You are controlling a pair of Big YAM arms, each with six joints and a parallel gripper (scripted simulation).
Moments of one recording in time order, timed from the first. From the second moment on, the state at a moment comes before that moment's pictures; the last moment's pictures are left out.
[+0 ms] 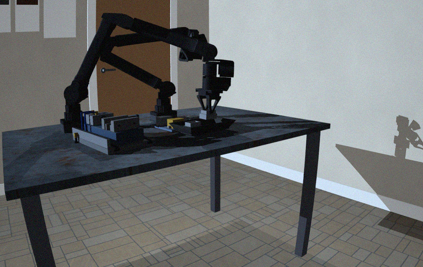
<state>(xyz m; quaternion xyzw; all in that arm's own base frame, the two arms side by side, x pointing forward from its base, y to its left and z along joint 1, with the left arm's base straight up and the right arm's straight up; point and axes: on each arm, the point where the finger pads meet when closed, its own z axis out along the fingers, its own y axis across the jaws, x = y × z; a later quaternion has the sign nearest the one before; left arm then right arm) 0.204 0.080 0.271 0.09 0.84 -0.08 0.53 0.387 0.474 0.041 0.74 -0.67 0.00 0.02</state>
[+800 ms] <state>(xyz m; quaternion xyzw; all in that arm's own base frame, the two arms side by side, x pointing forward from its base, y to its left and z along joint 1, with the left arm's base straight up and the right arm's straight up) 0.203 0.079 0.271 0.10 0.84 -0.08 0.53 0.394 0.486 0.005 0.74 -0.67 0.00 0.00</state>
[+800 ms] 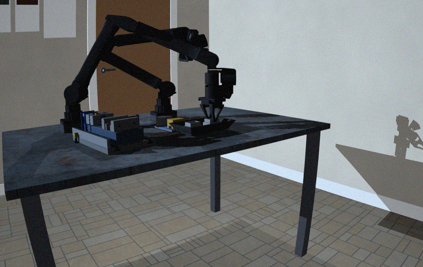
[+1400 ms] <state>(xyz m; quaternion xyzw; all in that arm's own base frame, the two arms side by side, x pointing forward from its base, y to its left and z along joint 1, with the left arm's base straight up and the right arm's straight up) 0.203 0.079 0.271 0.10 0.84 -0.08 0.53 0.392 0.484 0.073 0.74 -0.67 0.00 -0.01</state>
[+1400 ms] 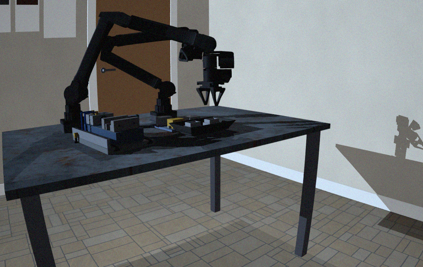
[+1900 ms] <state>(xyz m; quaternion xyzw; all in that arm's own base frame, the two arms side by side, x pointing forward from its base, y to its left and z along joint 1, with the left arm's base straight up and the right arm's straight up) 0.203 0.079 0.271 0.10 0.84 -0.08 0.53 0.392 0.484 0.083 0.73 -0.67 -0.12 -0.11</state>
